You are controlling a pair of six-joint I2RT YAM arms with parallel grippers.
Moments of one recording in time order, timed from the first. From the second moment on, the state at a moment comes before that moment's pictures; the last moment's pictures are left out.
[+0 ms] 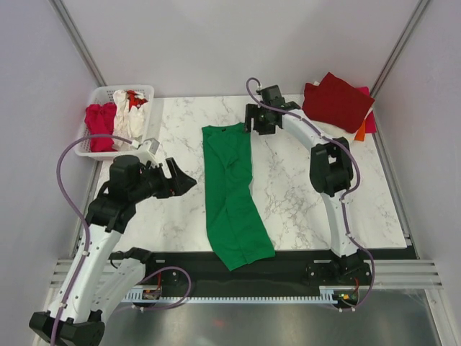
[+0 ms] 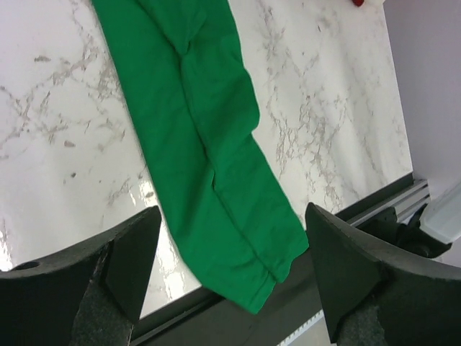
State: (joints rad) left arm -0.25 0.78 0.90 -0.62 0.35 -0.48; right arm 0.37 2.31 2.06 -0.58 -0.15 0.37
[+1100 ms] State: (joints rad) left arm -0.26 0.61 0.77 -0.73 0.34 -0.46; right arm 0.29 2.71 2.33 -0.19 -0.13 0.69
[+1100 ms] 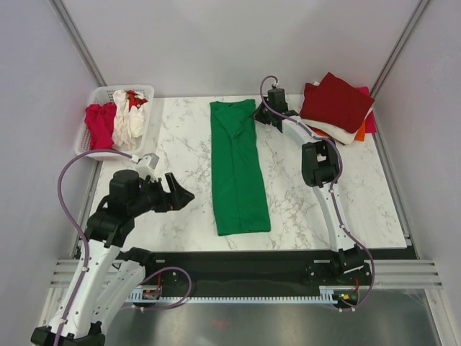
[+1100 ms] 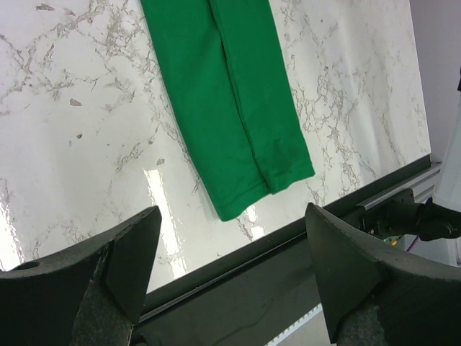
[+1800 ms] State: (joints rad) left arm -0.41 0.84 0.69 -0.70 0.34 -0.46; right arm 0.22 2.25 1.73 -0.14 -0.13 0.64
